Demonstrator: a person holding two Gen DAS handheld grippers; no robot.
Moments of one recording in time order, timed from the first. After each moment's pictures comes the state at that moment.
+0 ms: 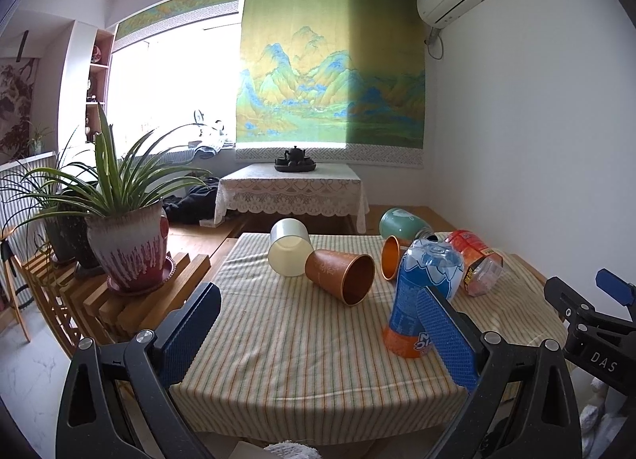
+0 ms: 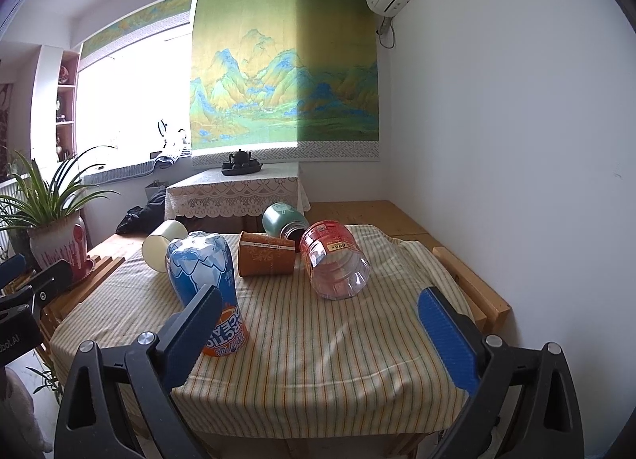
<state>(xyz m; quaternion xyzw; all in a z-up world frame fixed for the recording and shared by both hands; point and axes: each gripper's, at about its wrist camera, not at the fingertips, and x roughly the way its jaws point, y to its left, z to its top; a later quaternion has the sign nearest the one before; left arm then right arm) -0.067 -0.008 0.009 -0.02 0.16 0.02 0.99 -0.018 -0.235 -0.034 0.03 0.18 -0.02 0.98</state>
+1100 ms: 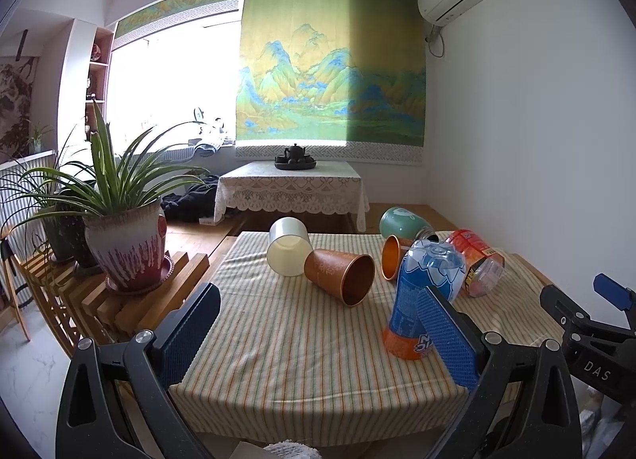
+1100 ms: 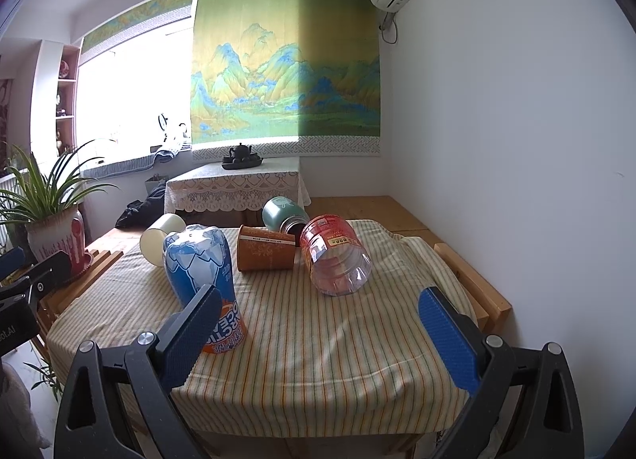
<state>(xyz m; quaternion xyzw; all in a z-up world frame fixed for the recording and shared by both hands) -0.063 -0.008 0.009 -0.02 0.16 0.02 0.99 -0.013 -0.234 -0.040 0.02 0.19 -0.01 0.98</state>
